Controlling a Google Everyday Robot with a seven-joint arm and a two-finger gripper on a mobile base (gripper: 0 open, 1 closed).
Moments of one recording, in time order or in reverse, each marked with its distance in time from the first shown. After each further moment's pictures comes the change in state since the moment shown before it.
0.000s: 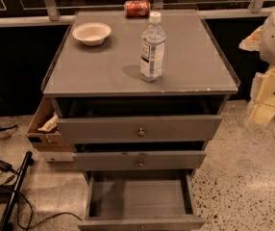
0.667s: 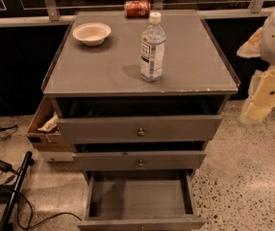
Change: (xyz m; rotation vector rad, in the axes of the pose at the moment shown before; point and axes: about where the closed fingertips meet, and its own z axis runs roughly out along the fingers) arm 0.000 0.000 0.000 0.003 -0.002 0.001
